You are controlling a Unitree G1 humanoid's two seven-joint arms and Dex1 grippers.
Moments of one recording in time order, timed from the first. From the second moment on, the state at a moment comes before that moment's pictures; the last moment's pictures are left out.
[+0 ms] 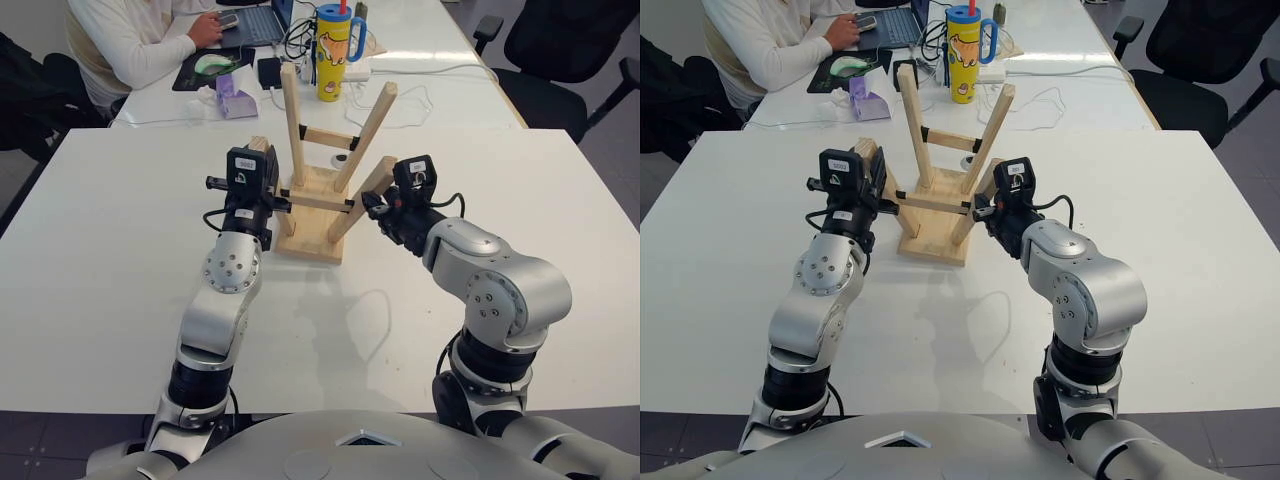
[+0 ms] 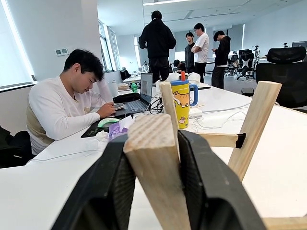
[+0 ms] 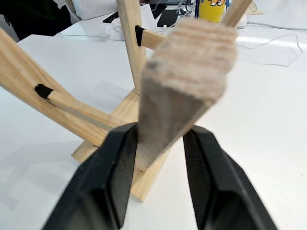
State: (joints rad) left arm -0.15 0.08 -0.24 -0.49 0.02 0.57 0.16; right arm -0.38 -0.06 0.01 -0.70 0.29 1.48 0.03
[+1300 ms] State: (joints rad) left arm -0.09 0.07 -0.12 -0.54 0.08 0.46 0.08; right arm -0.46 -0.07 -0.01 -0.62 0.27 1.10 0.08
